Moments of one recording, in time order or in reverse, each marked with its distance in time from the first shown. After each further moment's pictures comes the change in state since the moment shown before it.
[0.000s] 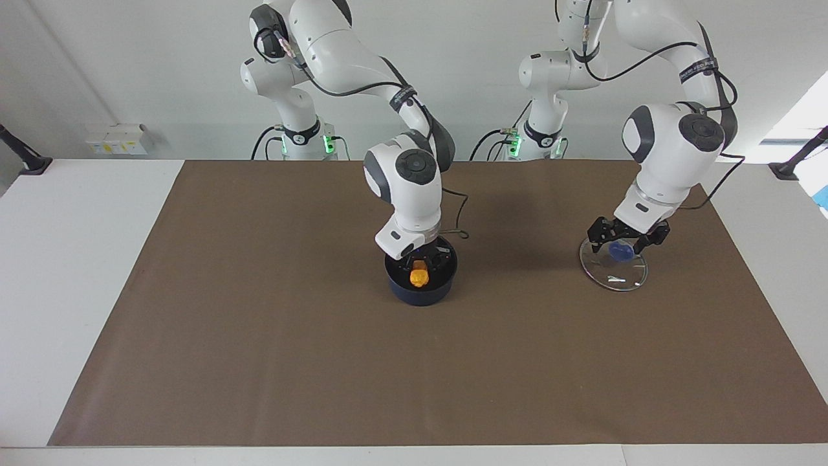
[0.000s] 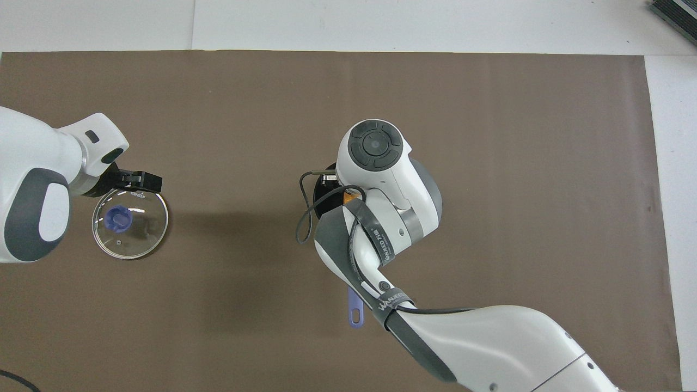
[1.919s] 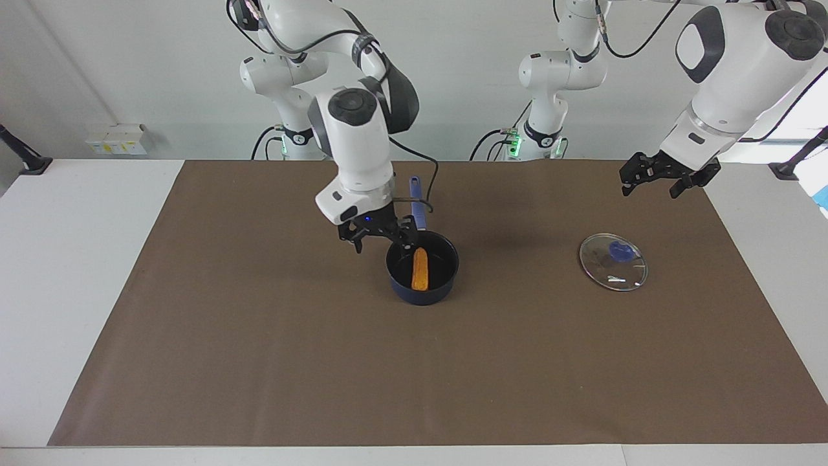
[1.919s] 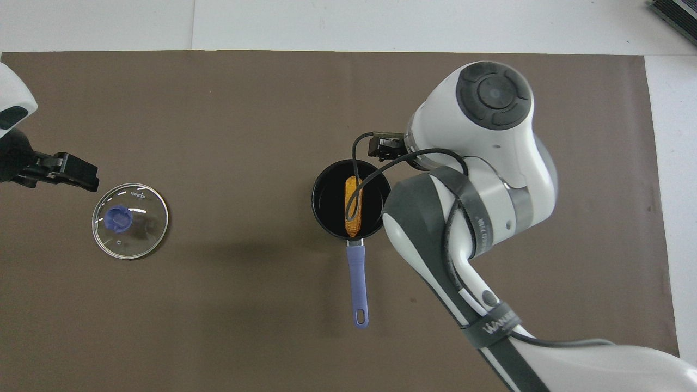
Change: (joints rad) left arm 0.009 -0.004 0.023 0.417 -0.001 -0.544 0.026; right arm -0.116 -0.233 -0.047 0.021 0.004 -0.233 -0.065
